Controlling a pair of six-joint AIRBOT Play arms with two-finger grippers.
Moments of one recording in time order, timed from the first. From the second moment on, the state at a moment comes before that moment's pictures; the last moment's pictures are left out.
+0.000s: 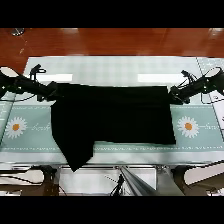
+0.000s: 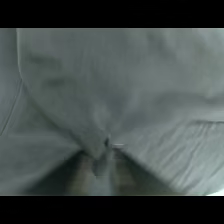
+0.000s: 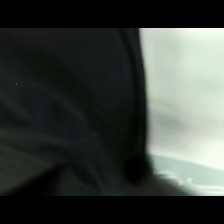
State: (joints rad) left arm 0.23 -1.54 1.16 0.93 -1.26 -1.37; right arm -0.29 -1.73 1.30 -1.00 1.38 1.30
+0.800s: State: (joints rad) left arm 0.60 -1.04 0.49 1.01 -1.33 -1.35; right arm -0.47 -1.02 0.59 -0.82 1.19 1.20
